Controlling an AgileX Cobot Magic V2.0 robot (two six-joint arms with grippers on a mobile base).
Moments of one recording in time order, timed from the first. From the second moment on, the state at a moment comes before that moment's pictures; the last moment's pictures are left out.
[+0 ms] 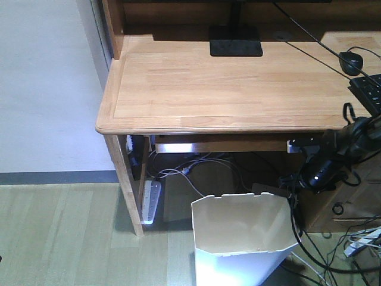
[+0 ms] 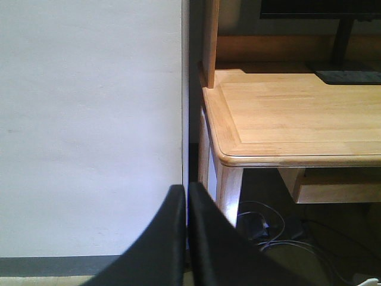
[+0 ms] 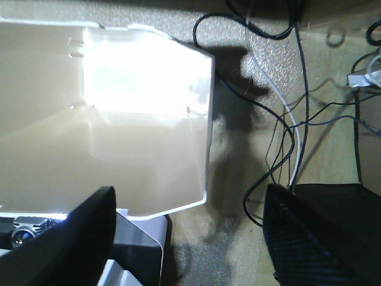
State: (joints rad) left arm 0.01 -0.02 0.03 -0.01 0.27 -0.05; right arm -0.07 2.39 -1.16 0.05 0.34 -0.21
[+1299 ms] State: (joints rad) left arm 0.01 -0.02 0.03 -0.01 0.27 -0.05; right arm -0.12 3.00 -1.65 0.08 0.36 -0.30
